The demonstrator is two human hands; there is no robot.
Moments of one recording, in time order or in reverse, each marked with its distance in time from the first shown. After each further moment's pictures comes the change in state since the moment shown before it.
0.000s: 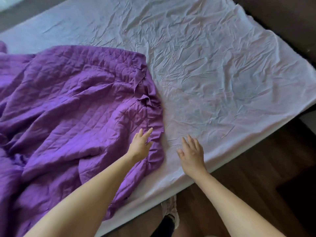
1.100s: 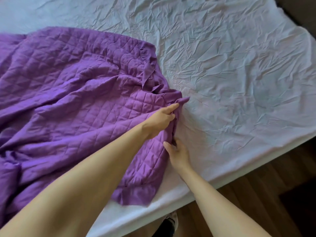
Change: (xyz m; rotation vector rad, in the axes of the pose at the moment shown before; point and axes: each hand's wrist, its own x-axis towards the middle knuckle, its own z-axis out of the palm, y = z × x) left_hand 0.072 0.060 -0.066 -0.660 -0.209 0.115; right_hand 0.071 -0.066 0.043 0.923 0.092 0.166
